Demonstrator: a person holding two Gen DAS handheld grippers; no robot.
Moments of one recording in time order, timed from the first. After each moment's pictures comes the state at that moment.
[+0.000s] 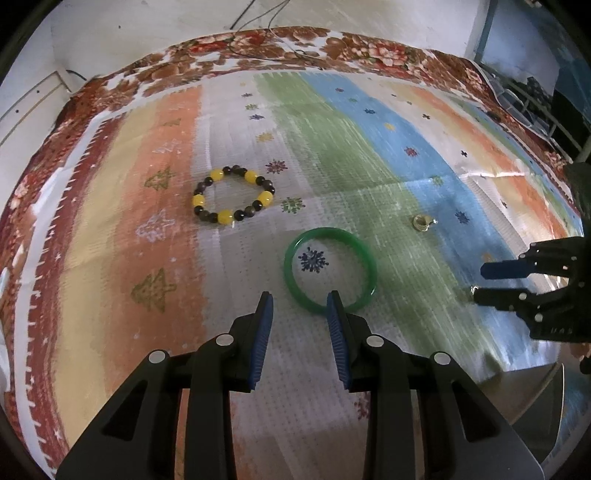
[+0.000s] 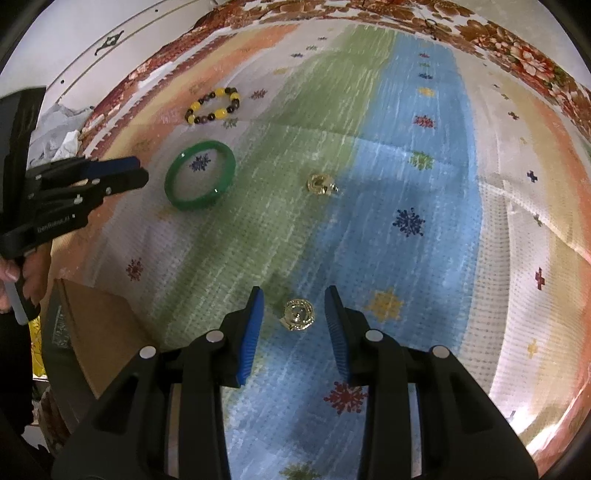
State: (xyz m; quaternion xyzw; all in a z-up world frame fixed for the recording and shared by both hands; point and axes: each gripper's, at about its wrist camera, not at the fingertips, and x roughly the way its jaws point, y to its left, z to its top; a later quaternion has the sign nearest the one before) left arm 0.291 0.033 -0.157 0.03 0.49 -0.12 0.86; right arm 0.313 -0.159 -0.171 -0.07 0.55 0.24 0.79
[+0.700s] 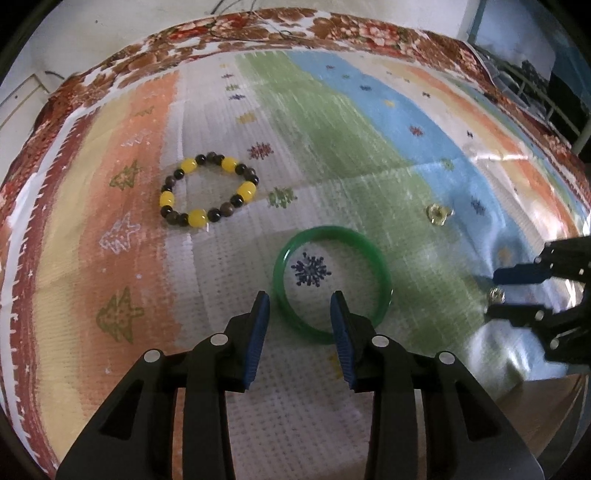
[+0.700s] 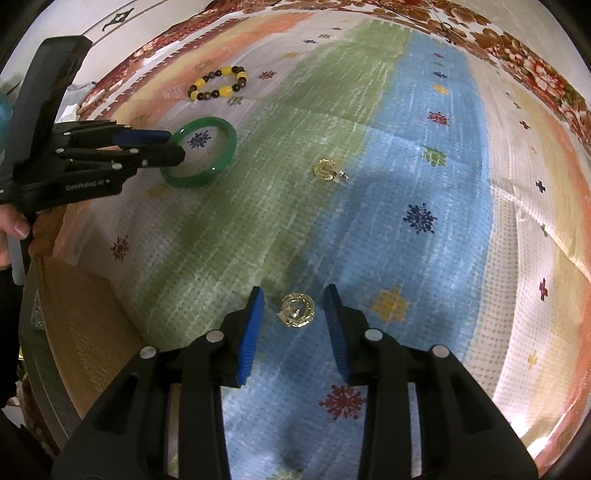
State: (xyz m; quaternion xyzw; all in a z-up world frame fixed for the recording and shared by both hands) left arm 0.317 0.025 -0.184 0.05 0.51 -0.15 0.85; right arm 0.310 -0.150 -0.182 -0.12 0.55 0.25 0.79
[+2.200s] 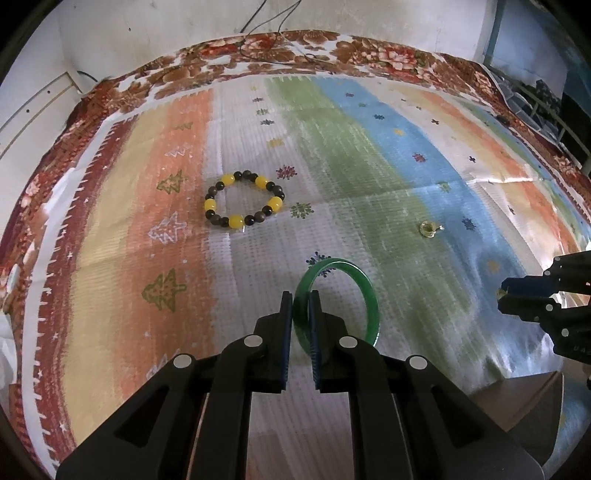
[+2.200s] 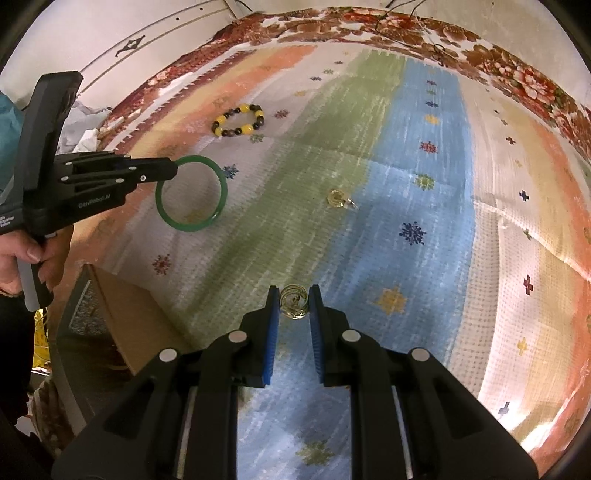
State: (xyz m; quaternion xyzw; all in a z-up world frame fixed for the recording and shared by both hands) left arm 0.287 0.034 -0.146 0.04 0.48 -0.10 0.87; right arm 0.288 -0.157 -0.144 -0.08 0.51 0.27 0.81
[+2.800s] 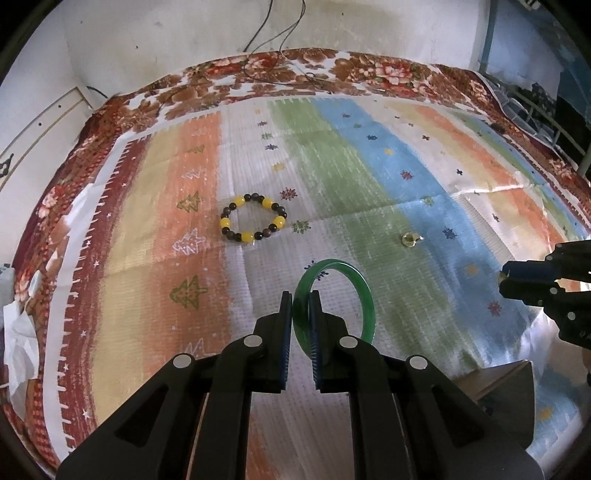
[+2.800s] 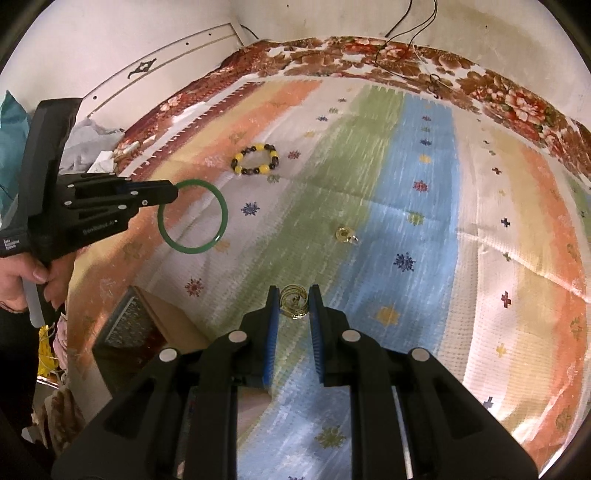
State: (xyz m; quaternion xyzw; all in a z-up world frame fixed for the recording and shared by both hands) left arm 0.264 0.032 -0.108 0.05 0.46 -0.09 0.88; right arm 0.269 -0.156 -0.100 -0.07 0.47 0.27 0.84
